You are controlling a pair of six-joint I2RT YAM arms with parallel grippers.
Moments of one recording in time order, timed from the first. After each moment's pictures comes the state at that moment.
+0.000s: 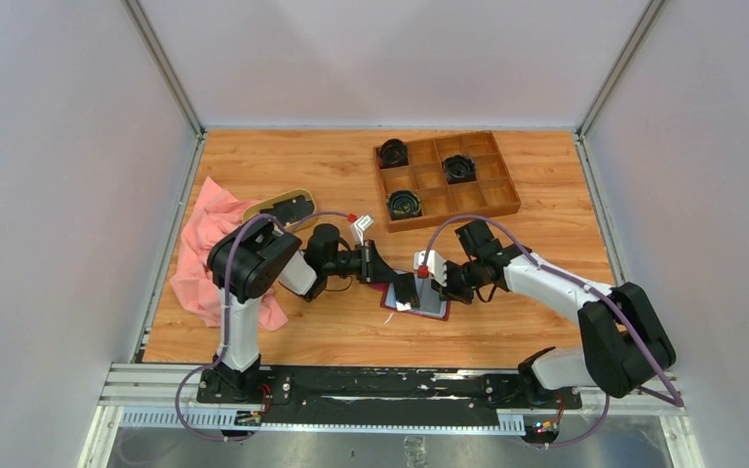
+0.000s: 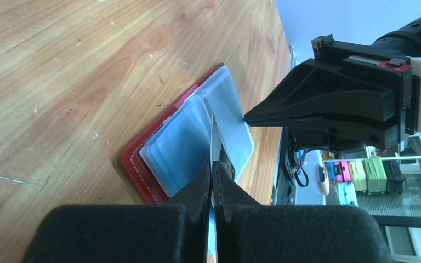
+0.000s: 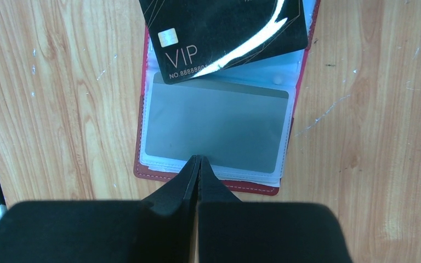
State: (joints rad) left arm -0.56 2.00 0.59 1.12 0.82 -0.85; right arm 0.50 1.34 0.68 -0.47 -0.55 -0.90
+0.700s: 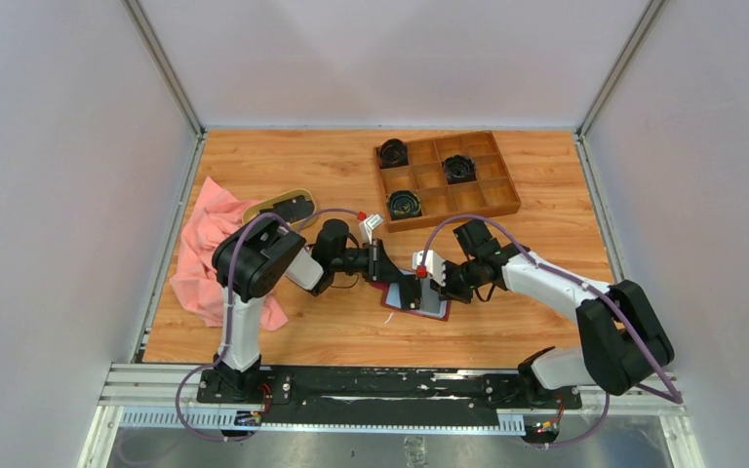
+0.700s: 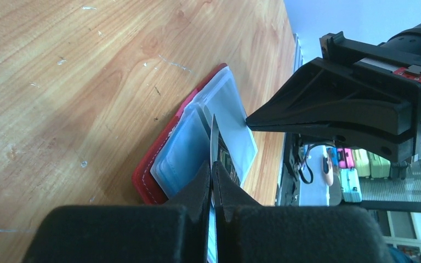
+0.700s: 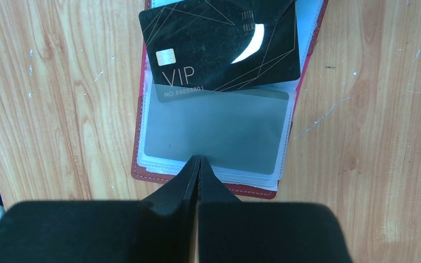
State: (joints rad) left arm -0.58 2.04 0.67 1.03 0.85 -0.81; right arm 0.51 1.36 0.69 -0.48 -0.53 -0.90
